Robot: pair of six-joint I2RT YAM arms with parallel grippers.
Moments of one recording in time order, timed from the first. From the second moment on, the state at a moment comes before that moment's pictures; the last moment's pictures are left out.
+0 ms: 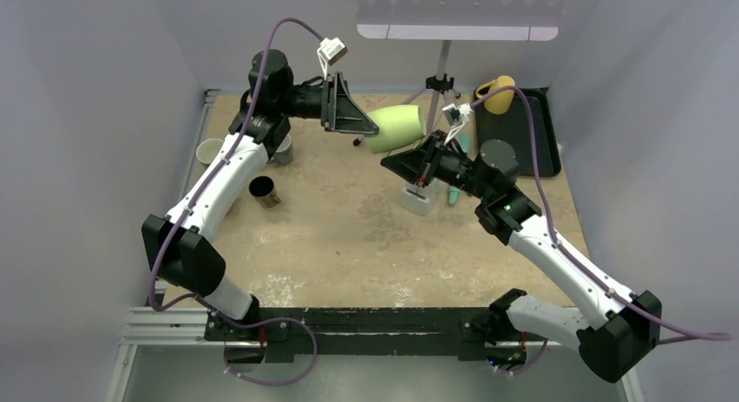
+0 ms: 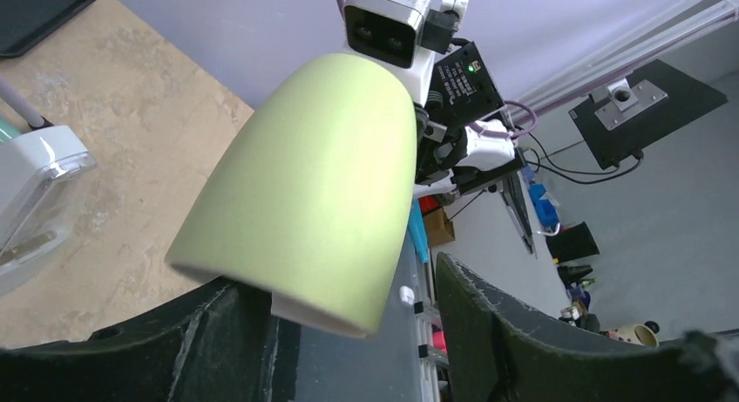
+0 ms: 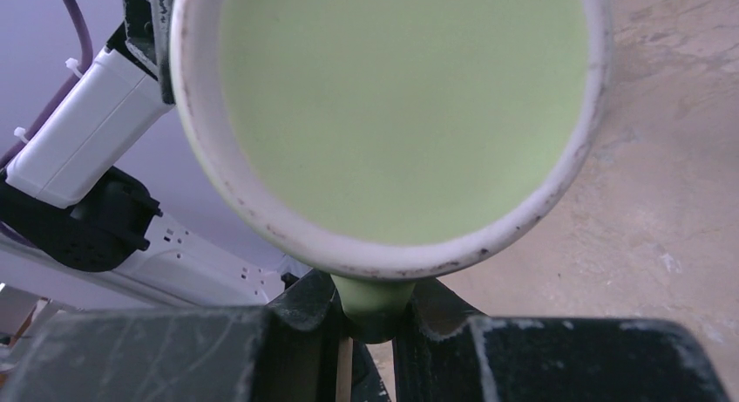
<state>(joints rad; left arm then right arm) -0.38 1.57 1.57 0.01 1.24 -0.93 0.55 1.03 0.91 0.21 -0.48 0.72</state>
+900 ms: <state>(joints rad) -0.35 1.73 1.75 -1.24 0.29 0.39 0.59 1.21 1.29 -0.33 -0.08 0.37</state>
